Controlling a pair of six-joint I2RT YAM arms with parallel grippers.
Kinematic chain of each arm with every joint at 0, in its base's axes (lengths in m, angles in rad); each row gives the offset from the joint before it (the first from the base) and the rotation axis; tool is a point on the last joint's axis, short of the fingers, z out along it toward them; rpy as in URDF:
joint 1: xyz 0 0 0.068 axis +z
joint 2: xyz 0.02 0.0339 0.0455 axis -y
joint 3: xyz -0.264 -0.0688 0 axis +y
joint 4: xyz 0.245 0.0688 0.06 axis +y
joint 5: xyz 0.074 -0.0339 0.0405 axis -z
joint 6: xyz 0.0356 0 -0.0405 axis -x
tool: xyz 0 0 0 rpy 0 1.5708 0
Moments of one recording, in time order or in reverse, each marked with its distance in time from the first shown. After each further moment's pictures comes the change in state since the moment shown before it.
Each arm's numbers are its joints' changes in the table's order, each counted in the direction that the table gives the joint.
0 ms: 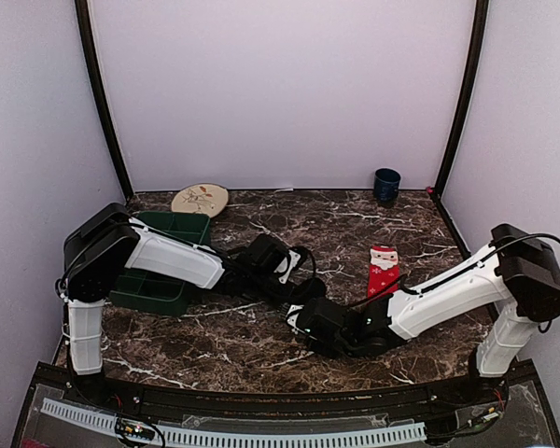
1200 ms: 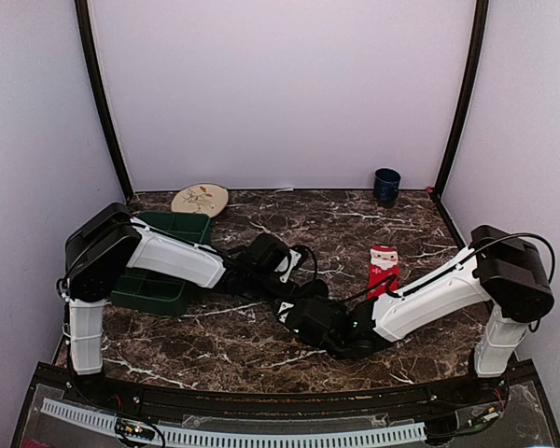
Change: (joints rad) left arm 0.004 -0.010 -0.010 -0.003 0.016 0.011; right arm 0.002 -0.102 -0.056 -0.093 0.211 0.151
